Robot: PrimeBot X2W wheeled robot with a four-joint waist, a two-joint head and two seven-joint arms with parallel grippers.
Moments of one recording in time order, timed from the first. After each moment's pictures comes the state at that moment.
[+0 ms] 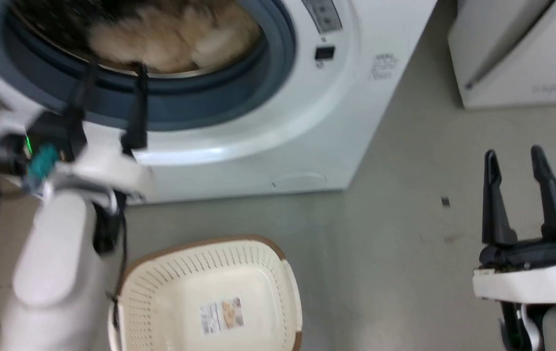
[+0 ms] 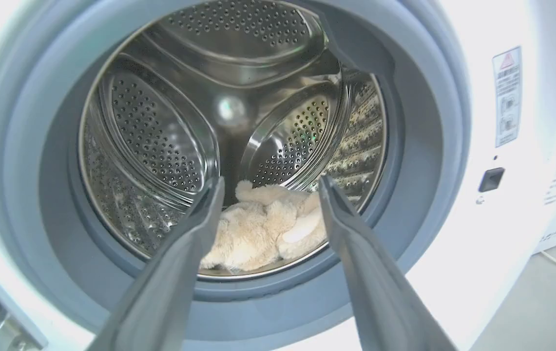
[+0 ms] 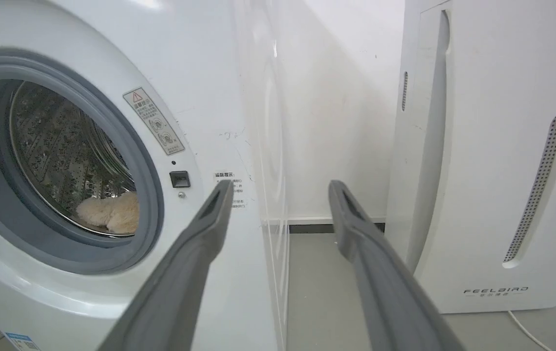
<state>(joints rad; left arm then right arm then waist) -0.67 0.30 -0.17 0.42 -0.24 -0.05 -0.26 -0.16 -0.05 -0.06 -0.11 0.16 0.13 -0.26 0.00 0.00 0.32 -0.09</state>
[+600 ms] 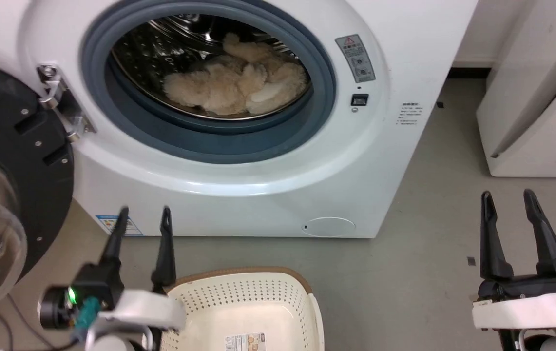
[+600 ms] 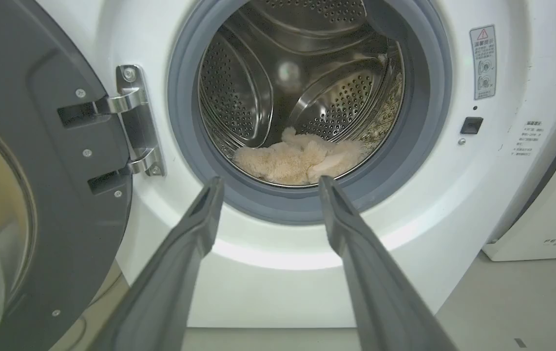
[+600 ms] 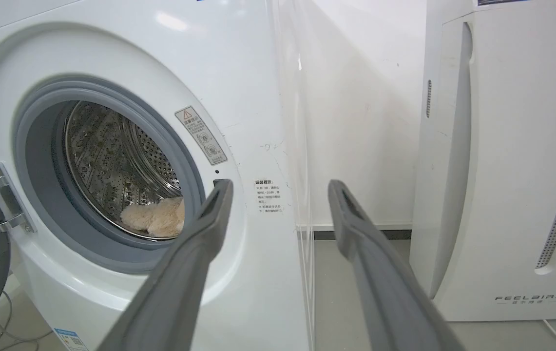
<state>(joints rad) -0.12 0.17 -0.12 0.11 -0.20 0.08 -0.26 -0.05 -0.05 -0.07 -0.07 0.18 0.13 -0.26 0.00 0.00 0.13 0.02</state>
